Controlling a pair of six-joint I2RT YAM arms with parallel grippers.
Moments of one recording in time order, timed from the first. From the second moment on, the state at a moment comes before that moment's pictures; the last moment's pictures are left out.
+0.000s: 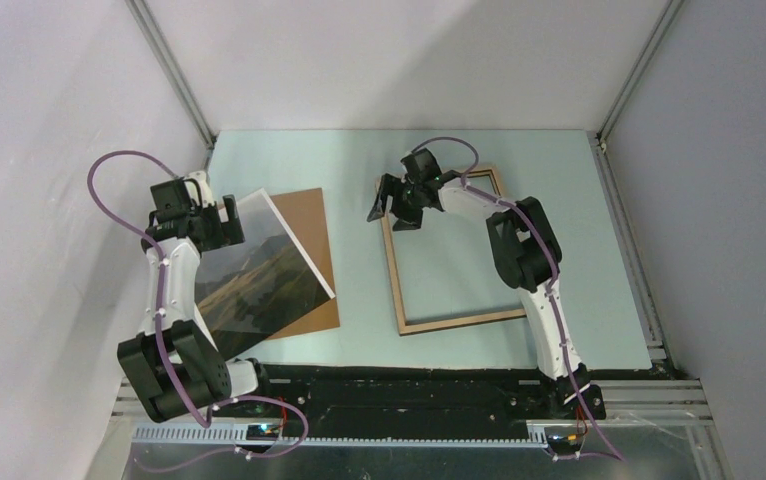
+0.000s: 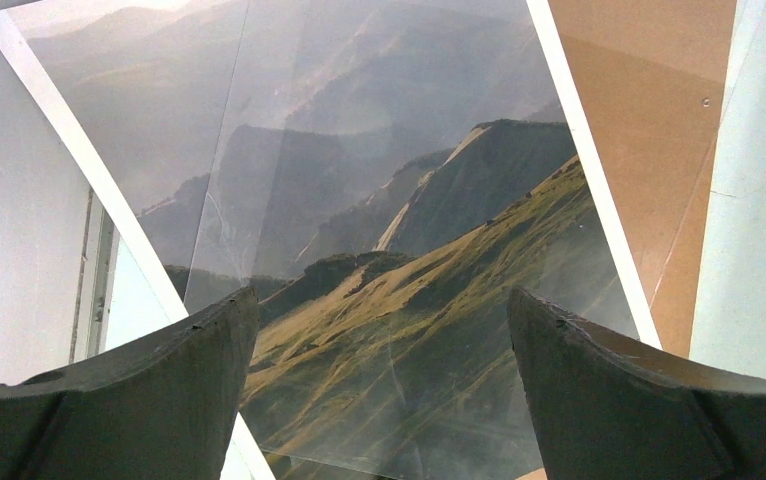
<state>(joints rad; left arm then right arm) 0.35 1.27 1.02 -0.59 0.12 0.08 0.54 2.31 1.81 -0.39 -0.38 0.73</state>
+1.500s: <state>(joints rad) 0.35 1.13 0.98 -0.59 0.14 0.11 0.72 2.20 1.69 -0.52 -0.12 0.41</state>
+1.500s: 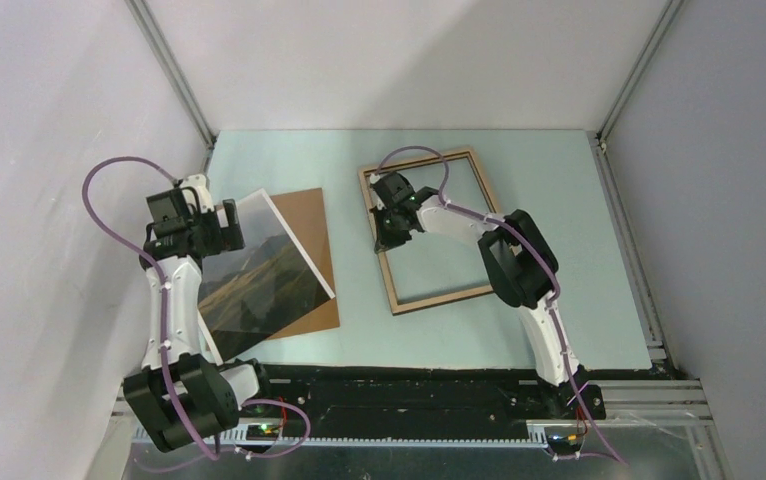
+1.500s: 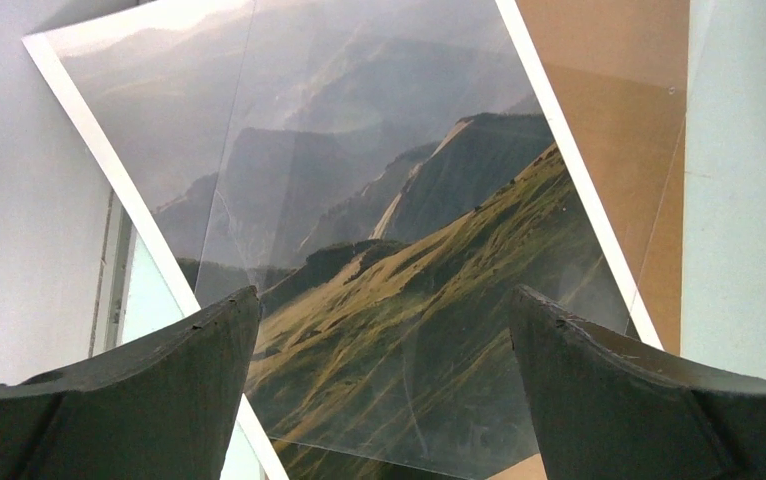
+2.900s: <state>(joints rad) 0.35 1.22 0.95 -0.59 0.11 0.16 0.67 2.08 1.58 -0.40 -0.15 0.58</state>
